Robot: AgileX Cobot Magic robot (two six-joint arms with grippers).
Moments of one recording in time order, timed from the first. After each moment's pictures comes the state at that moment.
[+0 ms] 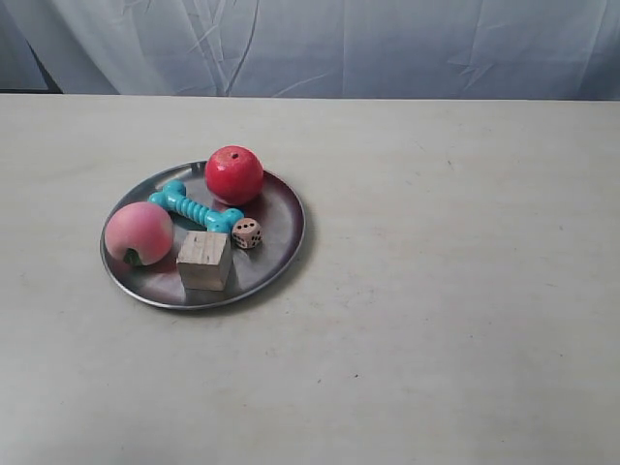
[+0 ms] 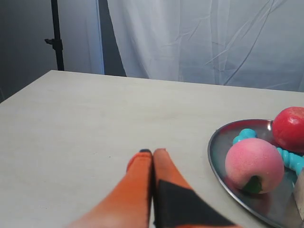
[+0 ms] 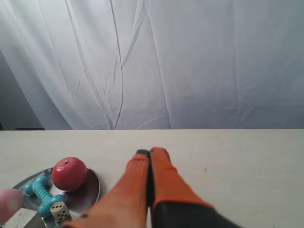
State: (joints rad) left arm 0.10 0.00 0.00 -0.03 0.24 -0.02; right arm 0.10 0.34 -0.41 0.24 0.26 -0.05
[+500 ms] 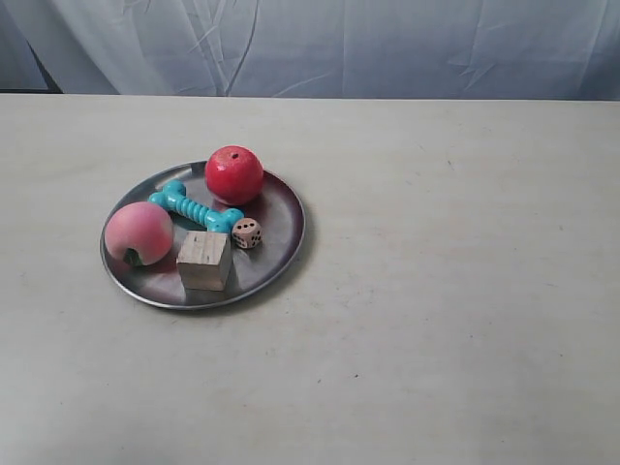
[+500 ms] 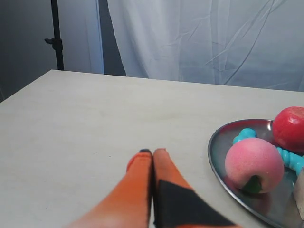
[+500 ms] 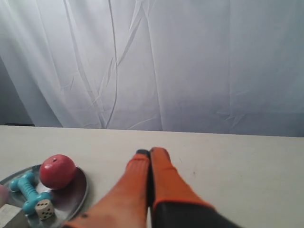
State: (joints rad) left arm 0.10 0.00 0.00 -0.03 0.24 -0.02; right arm 0.09 0.32 -0.41 0.17 0.27 -0.05
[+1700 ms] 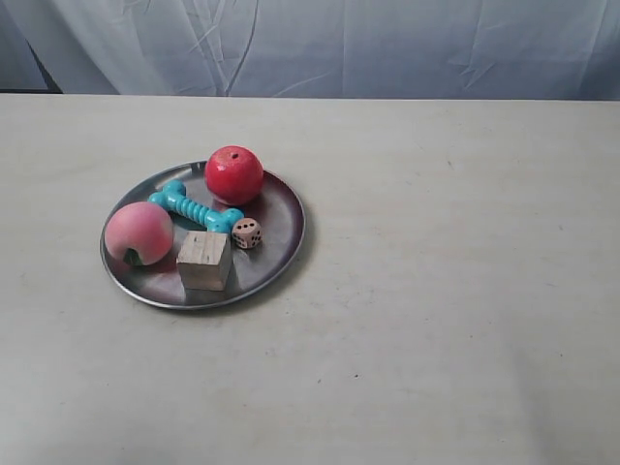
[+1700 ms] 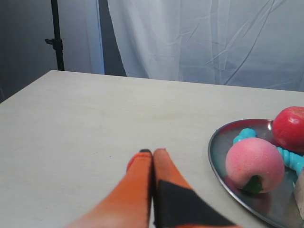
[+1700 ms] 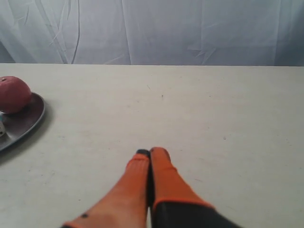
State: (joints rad) left arm 0.10 0.00 0.00 -0.03 0.24 -0.02; right arm 0.02 0.01 0.00 0.12 0.31 -0.05
